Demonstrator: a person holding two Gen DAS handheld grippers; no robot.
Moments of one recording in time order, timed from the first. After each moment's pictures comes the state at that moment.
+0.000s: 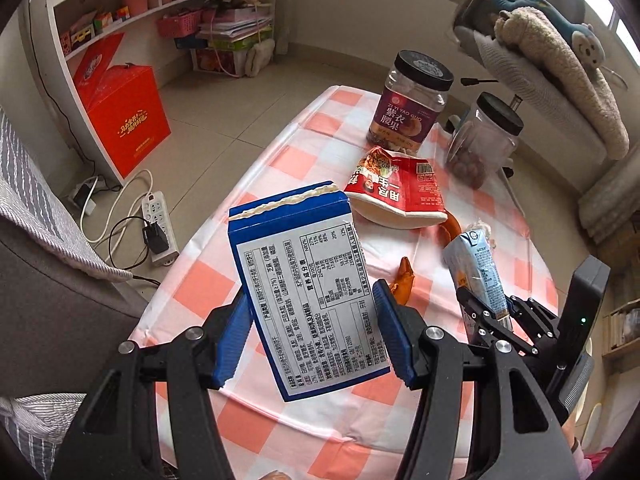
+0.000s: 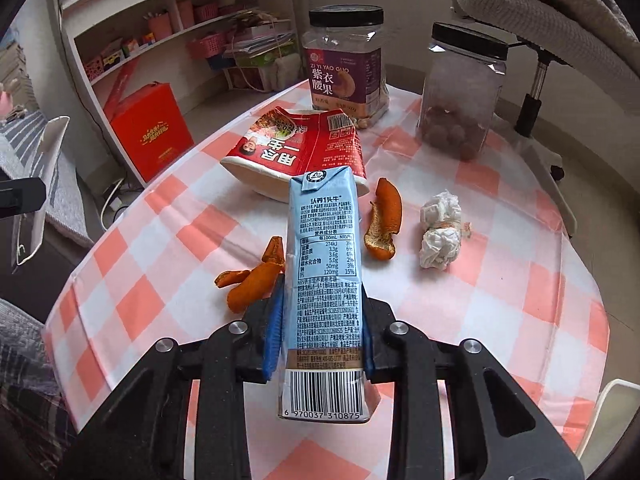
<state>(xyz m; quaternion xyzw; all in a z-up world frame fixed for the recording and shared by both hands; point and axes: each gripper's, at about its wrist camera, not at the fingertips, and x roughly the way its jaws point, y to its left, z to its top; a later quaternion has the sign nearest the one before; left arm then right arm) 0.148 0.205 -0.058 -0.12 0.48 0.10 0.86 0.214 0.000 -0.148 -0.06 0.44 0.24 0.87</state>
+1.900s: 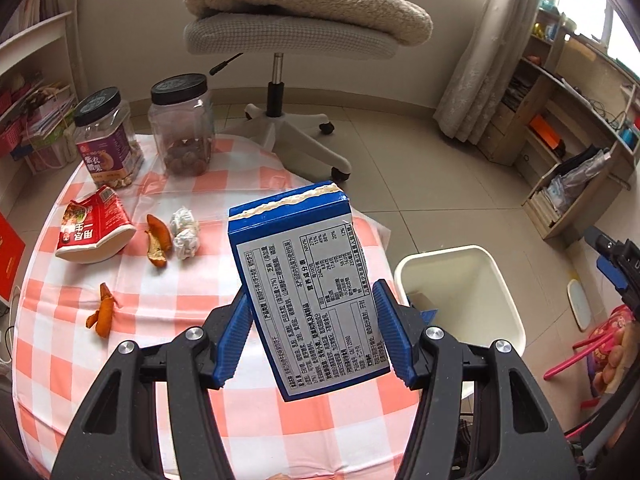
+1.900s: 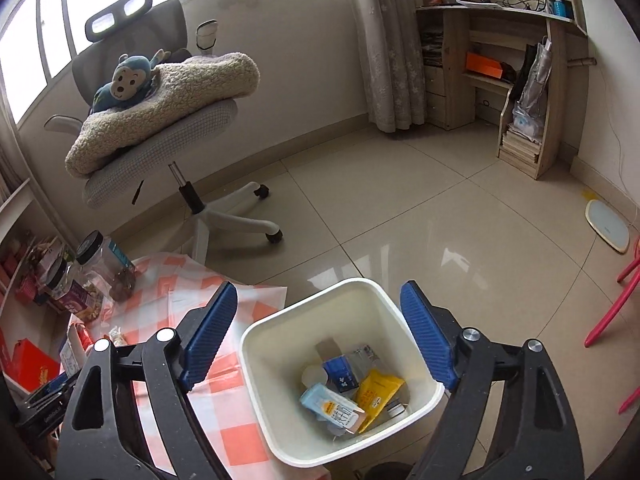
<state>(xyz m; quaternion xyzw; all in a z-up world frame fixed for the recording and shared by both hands) 0.156 -0.108 -0.057 0.00 0.43 -0.17 0.89 0.065 -0.402 -0.042 0.19 0.31 -0.20 0.91</state>
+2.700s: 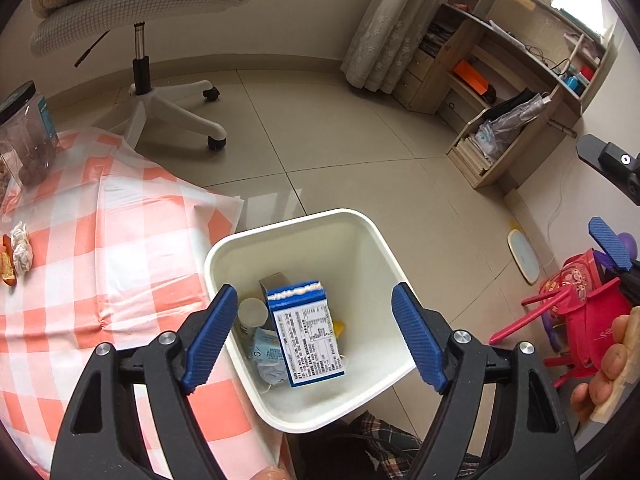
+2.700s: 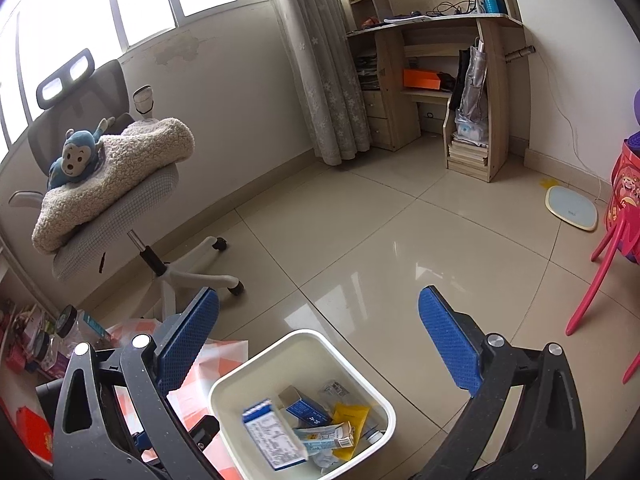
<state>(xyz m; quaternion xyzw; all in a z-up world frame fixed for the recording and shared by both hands) 0.149 -0.274 -0.088 0.02 0.48 -0.29 0.83 0.039 -0.459 -0.023 0.23 0.25 -0.28 0.90</state>
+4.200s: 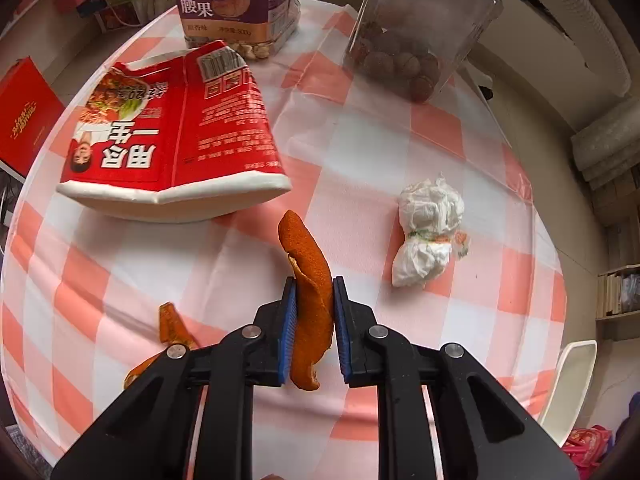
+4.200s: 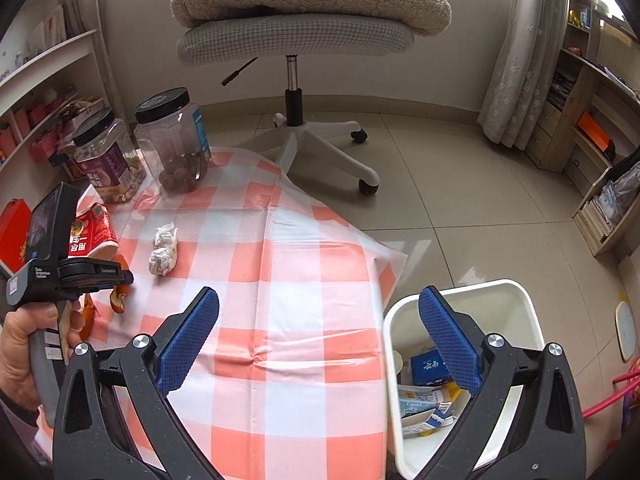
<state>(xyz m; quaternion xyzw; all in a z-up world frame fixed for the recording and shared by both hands) 0.300 0.053 -0.182 -0.11 0.59 0.02 0.80 0.190 -0.205 -0.101 0.03 0.42 -0.06 0.91</state>
